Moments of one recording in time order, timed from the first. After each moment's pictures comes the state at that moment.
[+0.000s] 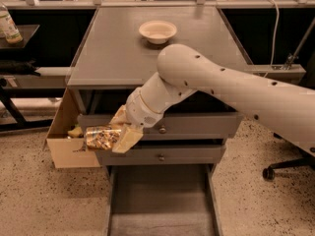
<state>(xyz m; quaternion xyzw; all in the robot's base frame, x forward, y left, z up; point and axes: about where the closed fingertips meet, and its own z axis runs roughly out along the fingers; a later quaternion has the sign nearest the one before) 0.494 0.109 0.768 -0.75 0.56 0.25 0.26</state>
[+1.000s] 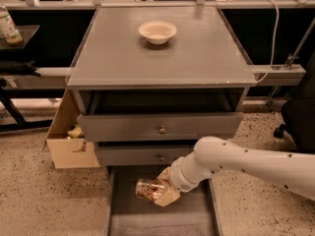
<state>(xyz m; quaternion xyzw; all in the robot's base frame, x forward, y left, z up) 0.446 -0.012 0.537 -0.64 0.70 0.22 0.21</state>
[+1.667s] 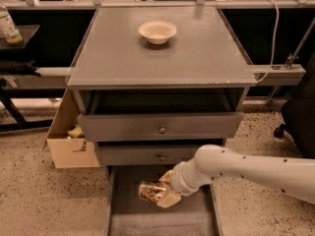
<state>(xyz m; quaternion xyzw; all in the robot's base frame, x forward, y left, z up) 0.452 -0.020 0.506 -0.64 0.71 0.21 0.22</state>
